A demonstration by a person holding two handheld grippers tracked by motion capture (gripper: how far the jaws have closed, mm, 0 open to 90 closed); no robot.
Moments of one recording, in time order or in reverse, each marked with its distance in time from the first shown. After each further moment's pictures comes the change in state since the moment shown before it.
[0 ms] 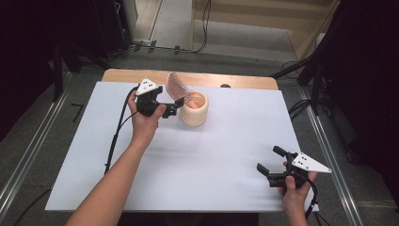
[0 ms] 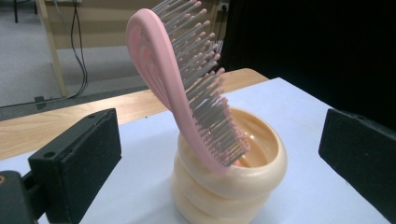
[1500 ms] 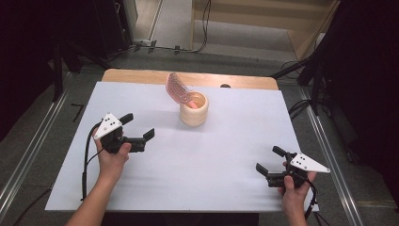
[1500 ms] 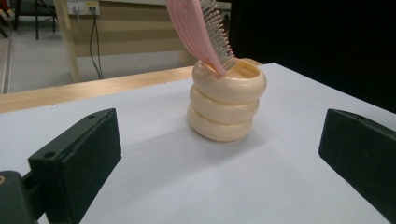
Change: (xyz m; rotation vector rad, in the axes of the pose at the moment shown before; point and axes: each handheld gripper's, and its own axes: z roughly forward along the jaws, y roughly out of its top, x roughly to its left) left arm 0.003 -0.068 -0.111 -0.059 0.025 0.034; right arm 0.002 0.000 0.002 0.014 -0.013 -0.009
